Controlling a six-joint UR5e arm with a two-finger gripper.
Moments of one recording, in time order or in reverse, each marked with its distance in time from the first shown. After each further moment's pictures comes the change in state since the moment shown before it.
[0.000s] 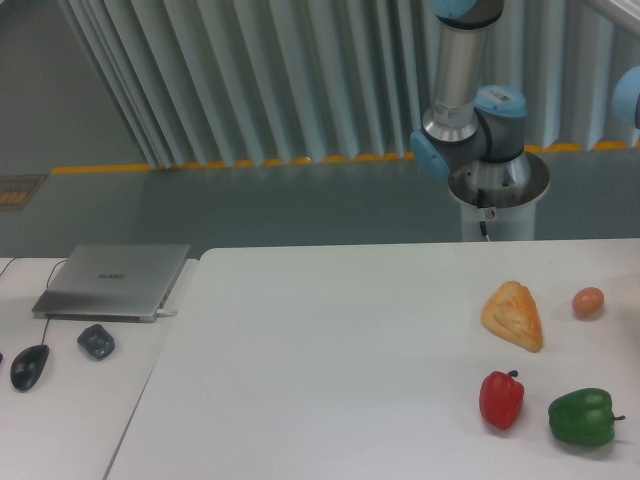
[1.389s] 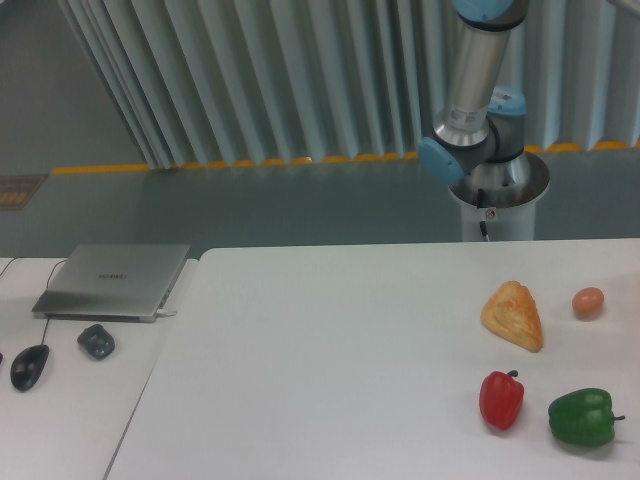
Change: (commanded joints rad) arm 0.189 -0.089 -0.075 0.127 -0.083 -0.376
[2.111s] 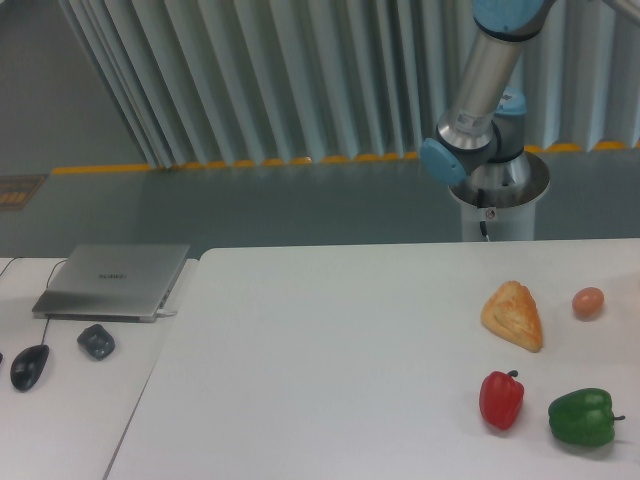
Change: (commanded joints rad) arm 0.026 -0.052 0.000 0.061 -0.020 -0.015
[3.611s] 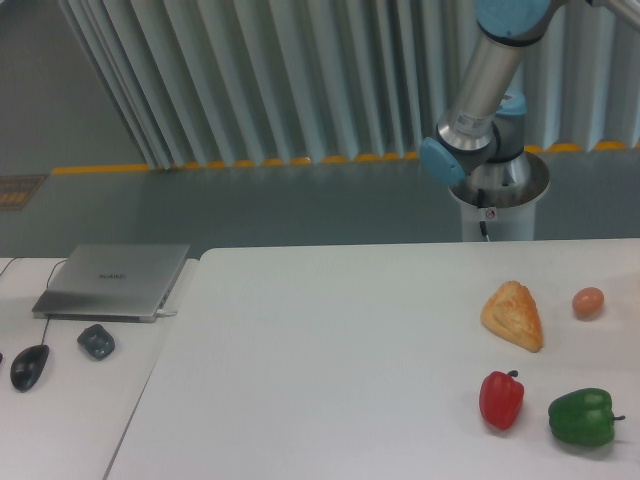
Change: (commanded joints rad) arm -0.063 0.049 0.031 0.000 -0.008 0.014
